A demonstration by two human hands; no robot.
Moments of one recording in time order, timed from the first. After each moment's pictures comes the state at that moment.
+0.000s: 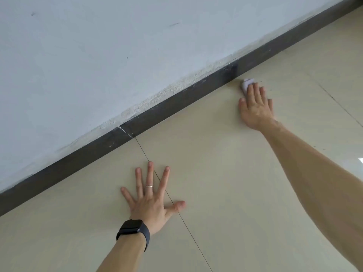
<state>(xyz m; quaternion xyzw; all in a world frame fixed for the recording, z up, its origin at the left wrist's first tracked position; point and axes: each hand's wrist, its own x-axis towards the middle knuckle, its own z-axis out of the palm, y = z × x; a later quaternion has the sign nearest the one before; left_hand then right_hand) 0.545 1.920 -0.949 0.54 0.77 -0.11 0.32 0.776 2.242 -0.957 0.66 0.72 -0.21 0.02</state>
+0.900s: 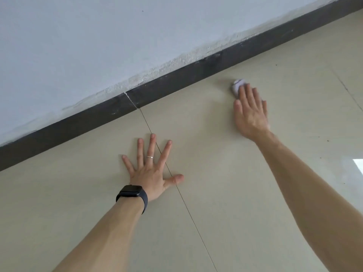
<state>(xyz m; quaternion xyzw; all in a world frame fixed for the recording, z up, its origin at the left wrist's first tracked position) 0.547 1.921 -0.948 0.53 0.78 -0.11 0.33 0.763 2.161 -0.960 0.59 0.78 -0.20 0.00</state>
